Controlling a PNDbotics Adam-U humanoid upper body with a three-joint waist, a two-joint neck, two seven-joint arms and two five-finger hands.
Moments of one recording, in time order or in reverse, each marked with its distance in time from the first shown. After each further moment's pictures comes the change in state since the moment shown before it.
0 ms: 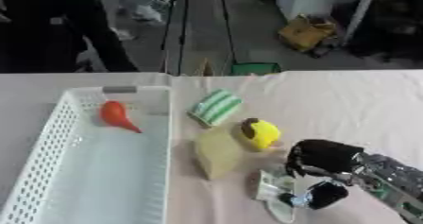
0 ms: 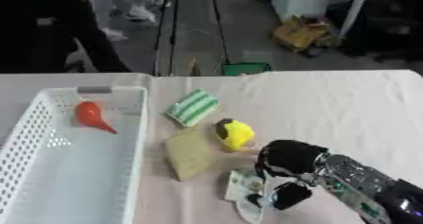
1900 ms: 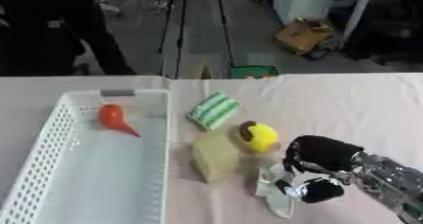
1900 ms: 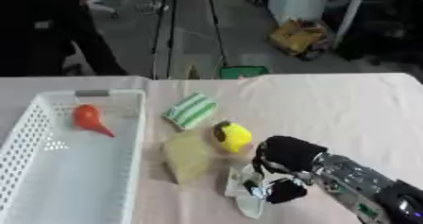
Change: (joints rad) left arm 0.000 0.000 -0.006 0.000 0.002 0.011 -0.009; right arm -0.010 0.000 0.000 -0.018 -0.033 0.046 -0.058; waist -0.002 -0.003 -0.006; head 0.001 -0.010
